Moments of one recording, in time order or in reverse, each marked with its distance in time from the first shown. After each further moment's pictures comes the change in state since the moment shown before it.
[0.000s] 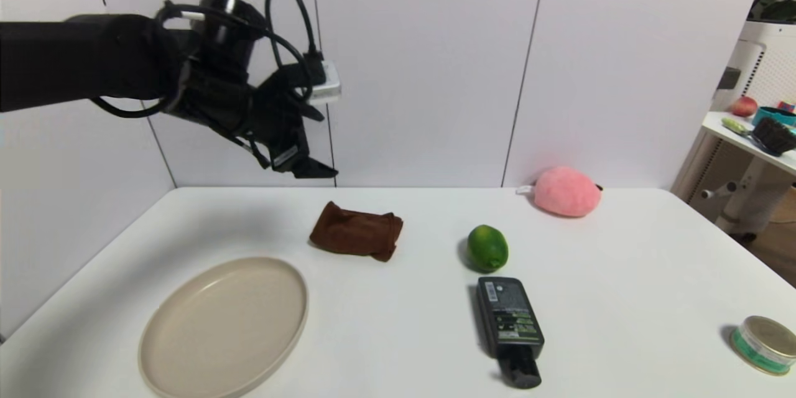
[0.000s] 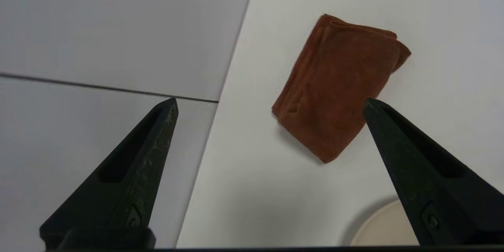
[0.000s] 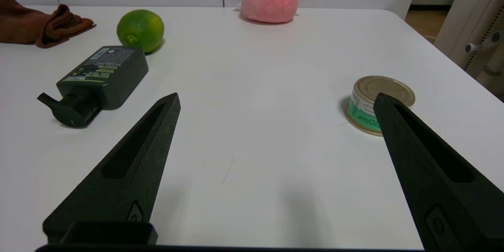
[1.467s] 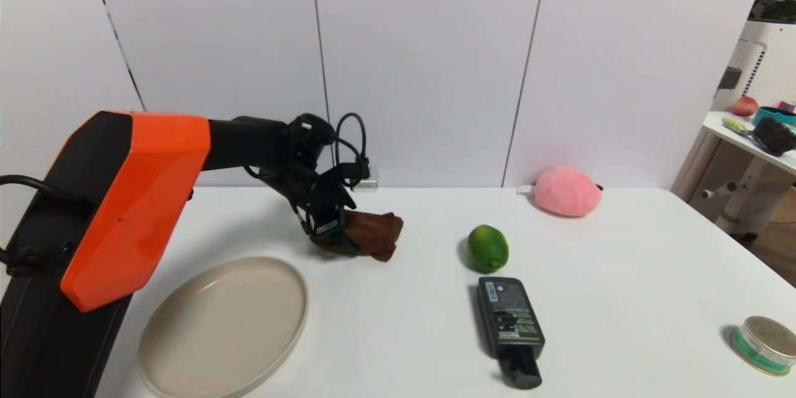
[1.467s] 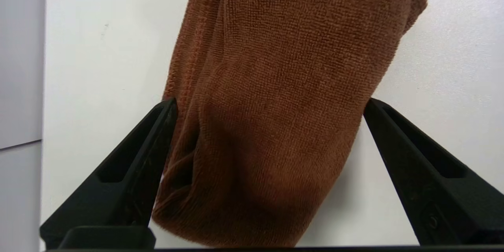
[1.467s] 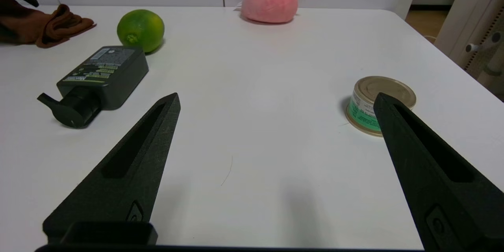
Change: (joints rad) left arm -0.016 0.421 -0.148 0.123 -0.086 0.057; right arm 0.000 0.000 0.000 0.000 0.000 0.000
